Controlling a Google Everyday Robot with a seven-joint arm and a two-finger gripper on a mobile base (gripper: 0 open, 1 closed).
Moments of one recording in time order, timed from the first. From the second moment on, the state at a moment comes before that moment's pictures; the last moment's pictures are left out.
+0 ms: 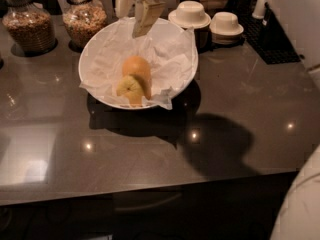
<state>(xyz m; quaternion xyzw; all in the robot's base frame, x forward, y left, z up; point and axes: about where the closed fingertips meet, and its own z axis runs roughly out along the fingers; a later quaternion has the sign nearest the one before) 0.595 0.058 1.026 -0.89 0.38 -0.03 0.26</state>
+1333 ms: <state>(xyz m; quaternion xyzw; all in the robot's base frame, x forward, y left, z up) 0.624 0.094 0.935 -0.95 0.26 -0.12 0.13</state>
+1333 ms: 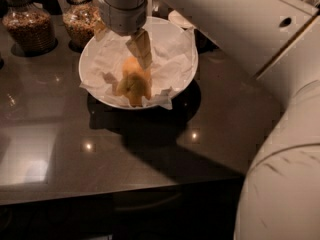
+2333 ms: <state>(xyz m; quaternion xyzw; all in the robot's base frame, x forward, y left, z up) 0.677 0.070 0.890 -0.93 0.33 -0.15 0.10</state>
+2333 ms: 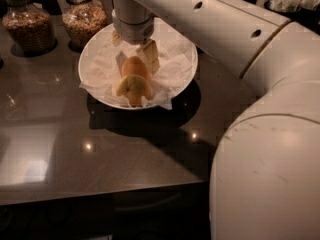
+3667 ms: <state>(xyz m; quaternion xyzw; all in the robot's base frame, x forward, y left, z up) 0.669 0.051 0.862 -0.95 0.23 -0.22 0.03</state>
